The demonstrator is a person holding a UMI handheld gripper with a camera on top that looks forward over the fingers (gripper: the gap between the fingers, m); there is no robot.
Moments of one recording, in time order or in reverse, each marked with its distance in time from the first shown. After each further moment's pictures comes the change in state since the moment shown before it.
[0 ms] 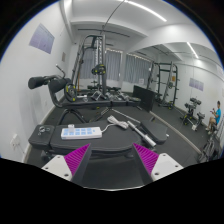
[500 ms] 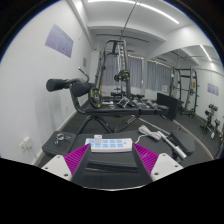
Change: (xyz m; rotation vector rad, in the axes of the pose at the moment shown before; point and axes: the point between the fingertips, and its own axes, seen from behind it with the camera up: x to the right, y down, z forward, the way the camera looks) arm -0.146 -0.029 0.083 0.084 -0.235 -0.034
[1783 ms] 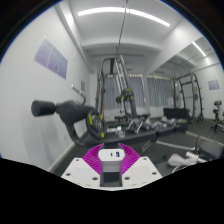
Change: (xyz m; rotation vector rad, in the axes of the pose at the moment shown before) arm -0.048 -0.123 0.301 0.282 -0.044 0.122
